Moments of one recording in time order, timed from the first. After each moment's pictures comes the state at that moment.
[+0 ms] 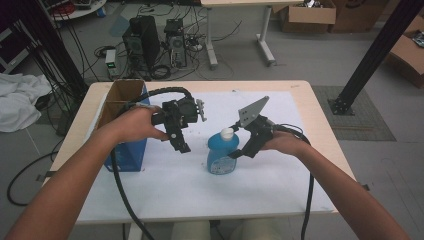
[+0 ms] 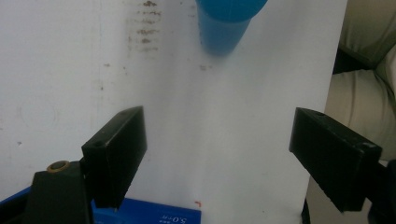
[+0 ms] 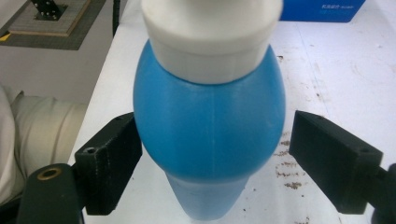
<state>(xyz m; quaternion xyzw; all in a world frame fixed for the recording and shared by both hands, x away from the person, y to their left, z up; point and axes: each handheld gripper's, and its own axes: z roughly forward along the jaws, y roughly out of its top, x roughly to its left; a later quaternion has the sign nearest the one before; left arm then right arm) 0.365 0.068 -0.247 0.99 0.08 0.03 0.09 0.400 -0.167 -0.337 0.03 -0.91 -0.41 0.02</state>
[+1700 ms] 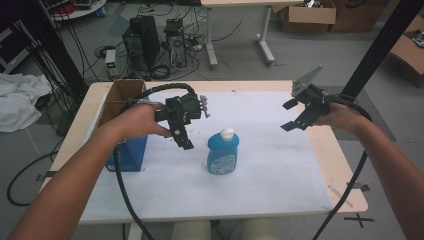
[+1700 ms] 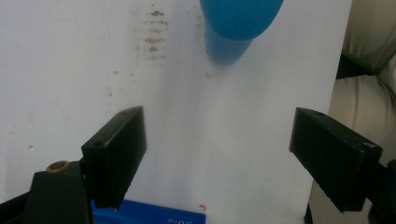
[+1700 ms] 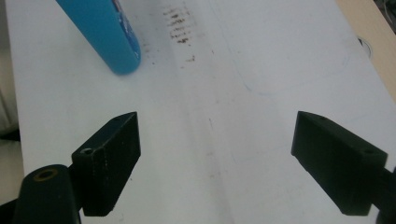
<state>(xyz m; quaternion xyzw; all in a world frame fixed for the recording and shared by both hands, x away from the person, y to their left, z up) 0.371 0.060 -0.239 0.99 0.08 0.03 0.09 0.435 -0.297 -0.270 -0.13 -0.95 -0.27 -0.06</state>
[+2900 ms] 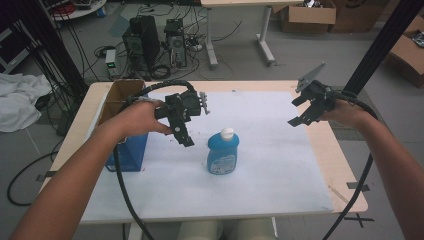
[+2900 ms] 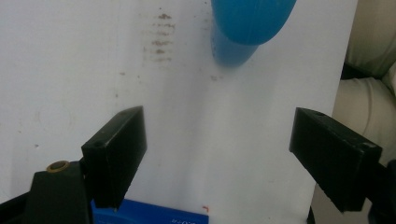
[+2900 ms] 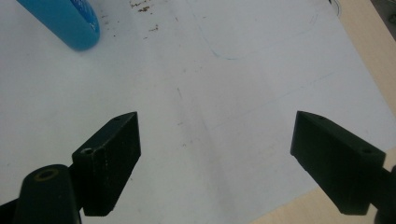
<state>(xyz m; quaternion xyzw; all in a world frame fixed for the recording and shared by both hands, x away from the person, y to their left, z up) 0.375 0.061 -0.236 0.99 0.09 0.04 0.09 0.450 -0.313 -0.272 -0.17 -0.96 -0.23 -0.08</state>
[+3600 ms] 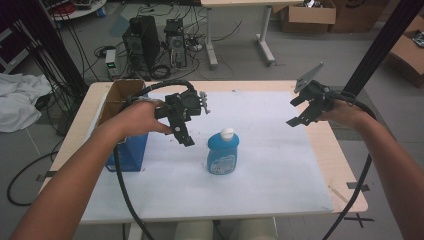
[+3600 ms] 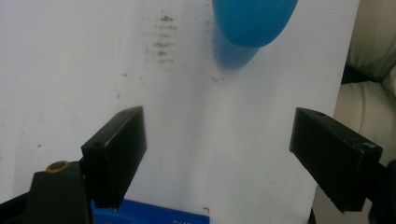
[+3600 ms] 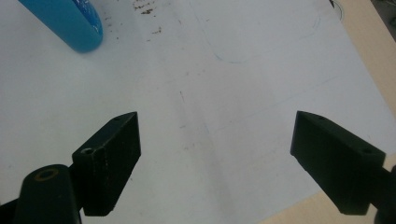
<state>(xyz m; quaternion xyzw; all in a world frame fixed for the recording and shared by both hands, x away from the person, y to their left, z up) 0.375 0.062 -0.234 0.99 0.09 0.04 0.09 0.449 -0.309 -0.271 -0.17 -0.96 -0.23 -0.08</state>
